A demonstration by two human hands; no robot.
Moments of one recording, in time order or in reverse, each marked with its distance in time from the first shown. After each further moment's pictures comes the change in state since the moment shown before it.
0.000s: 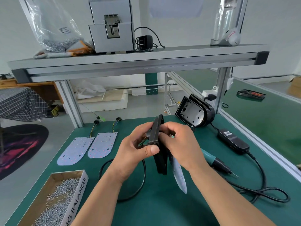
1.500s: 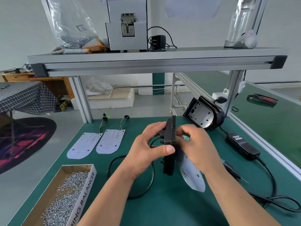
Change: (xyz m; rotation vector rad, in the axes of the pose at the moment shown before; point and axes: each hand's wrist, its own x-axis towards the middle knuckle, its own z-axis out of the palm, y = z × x) left_hand 0.003 -0.001 0.005 0.021 0.027 0.013; right_hand -0.005 0.003 -0.015 -0.161 -0.016 -0.012
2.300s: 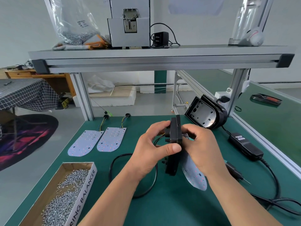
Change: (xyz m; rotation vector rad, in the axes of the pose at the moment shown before) left_hand -0.001 0.000 0.016 -0.014 0.077 0.012; right_hand -0.005 0.003 0.003 0.090 0.062 -0.007
